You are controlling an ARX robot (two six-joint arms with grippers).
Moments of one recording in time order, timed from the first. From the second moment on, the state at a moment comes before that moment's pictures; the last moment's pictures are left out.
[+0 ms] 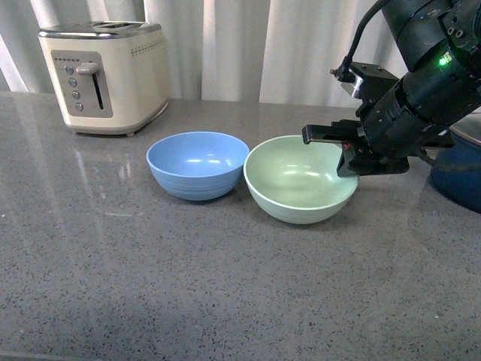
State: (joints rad) left arm 0.00 0.00 0.02 0.00 0.00 0.00; right arm 0.24 1.98 1.42 -0.31 -0.06 0.13
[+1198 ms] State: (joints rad) left arm 0.00 0.00 0.02 0.00 0.00 0.00; right arm 0.39 2.07 1.83 -0.45 -0.18 0.06
